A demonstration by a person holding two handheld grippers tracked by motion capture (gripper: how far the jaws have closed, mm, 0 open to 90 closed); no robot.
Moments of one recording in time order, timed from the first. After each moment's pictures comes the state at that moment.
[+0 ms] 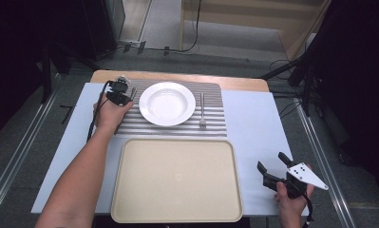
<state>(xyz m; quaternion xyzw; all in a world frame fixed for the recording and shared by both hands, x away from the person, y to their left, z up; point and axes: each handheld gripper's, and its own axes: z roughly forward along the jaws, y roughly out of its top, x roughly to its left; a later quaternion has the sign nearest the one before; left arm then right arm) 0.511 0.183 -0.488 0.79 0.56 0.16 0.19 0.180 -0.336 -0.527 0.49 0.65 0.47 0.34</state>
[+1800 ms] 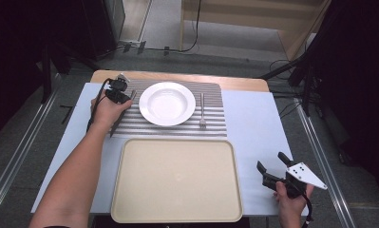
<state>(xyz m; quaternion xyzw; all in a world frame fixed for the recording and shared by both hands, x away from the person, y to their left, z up) 0.522 0.190 -0.484 0.81 0.55 0.12 0.18 0.181 -0.335 -0.528 0.49 0.65 0.47 0.34</state>
